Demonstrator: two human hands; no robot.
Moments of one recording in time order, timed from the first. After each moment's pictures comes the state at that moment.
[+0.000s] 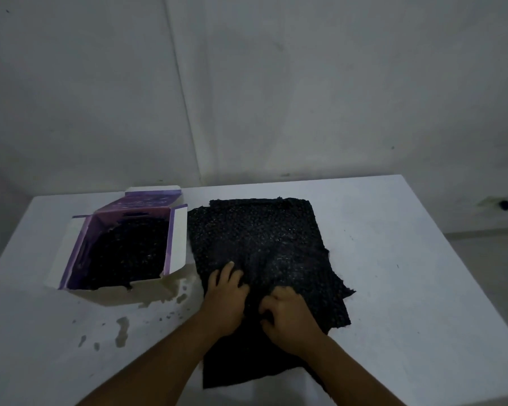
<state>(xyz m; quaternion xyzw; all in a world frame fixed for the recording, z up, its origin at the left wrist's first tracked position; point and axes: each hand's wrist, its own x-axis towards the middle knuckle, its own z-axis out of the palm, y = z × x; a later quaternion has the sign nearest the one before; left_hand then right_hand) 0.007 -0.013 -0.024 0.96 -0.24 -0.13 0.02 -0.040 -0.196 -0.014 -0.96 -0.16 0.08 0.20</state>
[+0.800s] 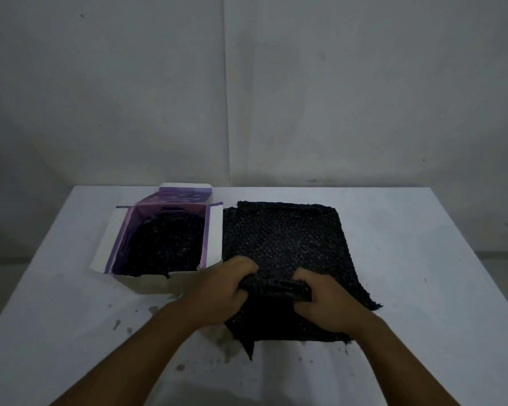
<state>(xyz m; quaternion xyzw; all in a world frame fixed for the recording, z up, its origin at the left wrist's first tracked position) -0.002 0.065 0.069 0.89 -0.25 -0.07 0.36 -0.015 -0.197 0.075 -0.88 -0.15 0.20 0.41</state>
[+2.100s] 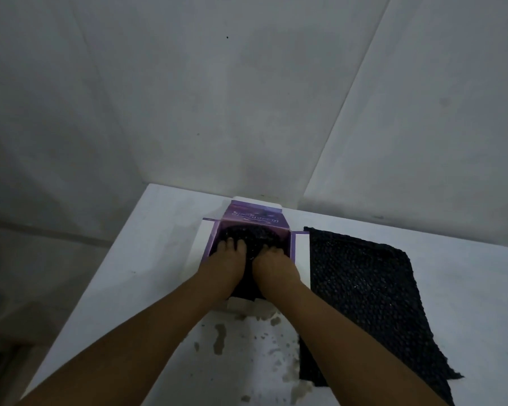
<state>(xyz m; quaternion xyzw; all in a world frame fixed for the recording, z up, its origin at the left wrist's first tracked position) 0.077 0.209 0.049 0.99 -0.03 -0.16 0.06 0.087 0.083 0.067 -0.96 -0.26 0.09 -0.10</state>
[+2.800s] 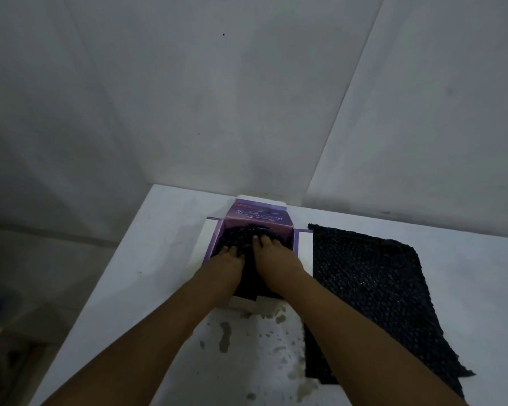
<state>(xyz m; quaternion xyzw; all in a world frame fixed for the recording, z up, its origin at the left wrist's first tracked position) 0.063 0.218 0.049 0.98 -0.10 -0.15 0.05 0.108 0.078 0.051 -0.96 -0.28 0.09 -0.01</state>
